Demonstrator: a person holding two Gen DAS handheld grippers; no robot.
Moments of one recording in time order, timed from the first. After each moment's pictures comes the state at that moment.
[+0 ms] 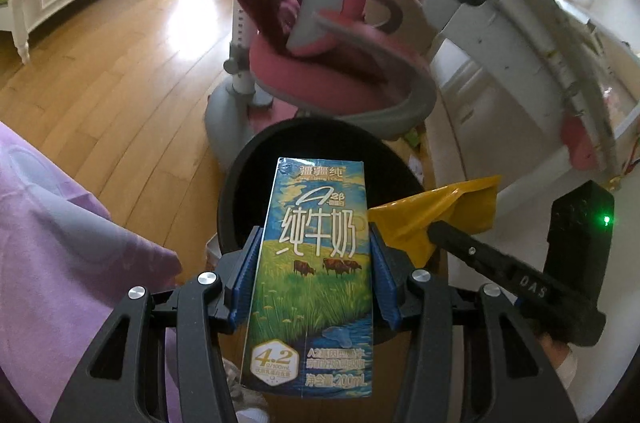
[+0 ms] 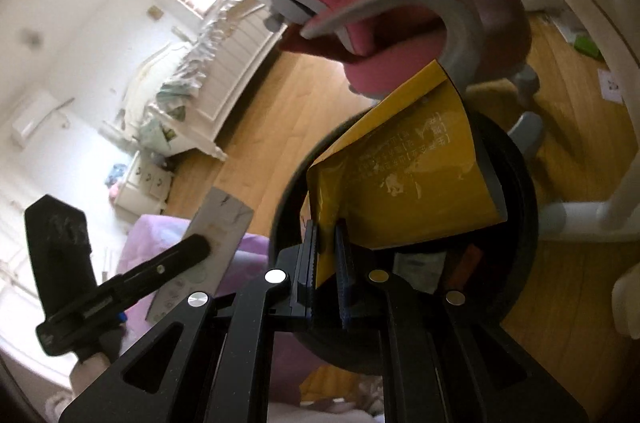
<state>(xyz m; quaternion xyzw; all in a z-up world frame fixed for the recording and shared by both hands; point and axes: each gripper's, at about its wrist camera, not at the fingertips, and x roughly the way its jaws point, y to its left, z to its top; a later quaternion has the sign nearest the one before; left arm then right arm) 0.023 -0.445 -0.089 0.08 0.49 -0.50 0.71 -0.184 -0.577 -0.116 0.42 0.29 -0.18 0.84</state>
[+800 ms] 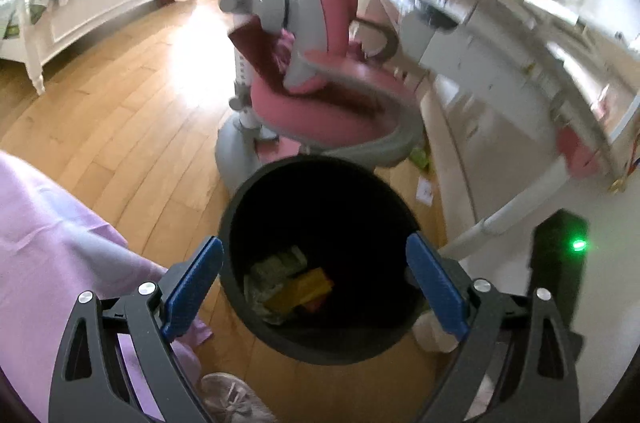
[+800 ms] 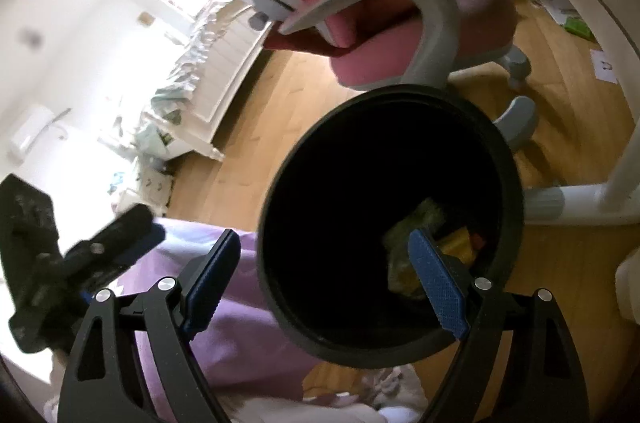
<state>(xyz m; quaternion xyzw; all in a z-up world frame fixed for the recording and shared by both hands) 0.000 -0.435 -0.037 0.08 0.43 -0.48 0.76 -0.187 -0.583 -0.124 0.44 0.29 -0.17 0.83</state>
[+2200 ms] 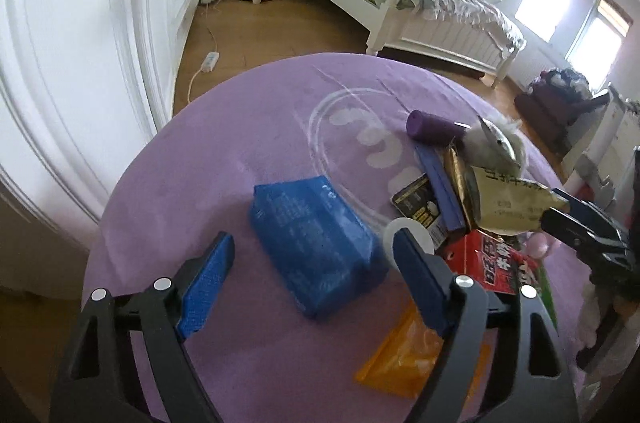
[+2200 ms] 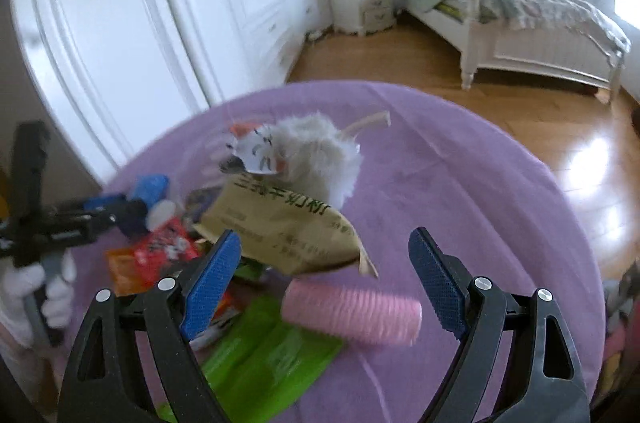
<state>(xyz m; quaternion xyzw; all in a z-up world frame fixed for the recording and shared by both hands) 0.102 0.059 -0.058 -0.10 0.44 -0.02 0.89 0.133 -0.167 -0.029 -0.02 0.41 0.25 0.88</state>
